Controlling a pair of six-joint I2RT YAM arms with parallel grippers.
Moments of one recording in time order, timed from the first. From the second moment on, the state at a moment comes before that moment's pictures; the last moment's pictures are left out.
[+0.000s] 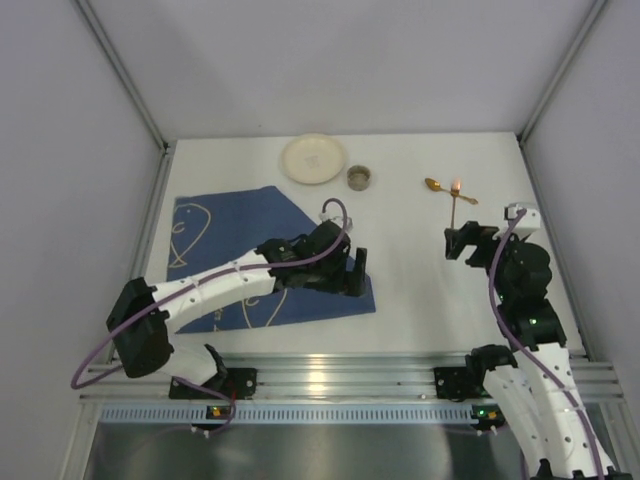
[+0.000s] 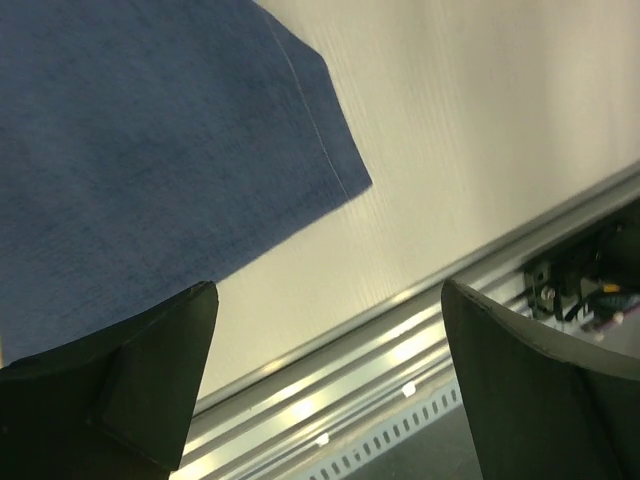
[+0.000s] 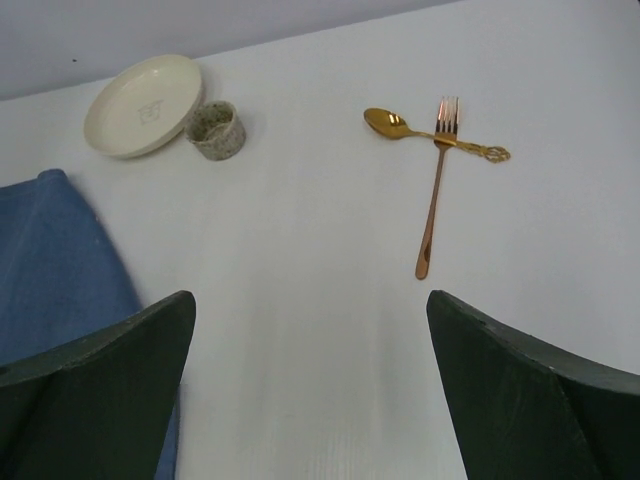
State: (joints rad) left arm -0.98 1.46 1.12 -0.58 -0.01 -0.72; right arm 0.11 0.50 0.56 -0.23 -0.02 0.23
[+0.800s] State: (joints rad) left arm 0.05 0.90 0.74 -1.02 -0.14 -0.82; right arm 0.40 1.31 0.57 -0.12 -0.55 0.79
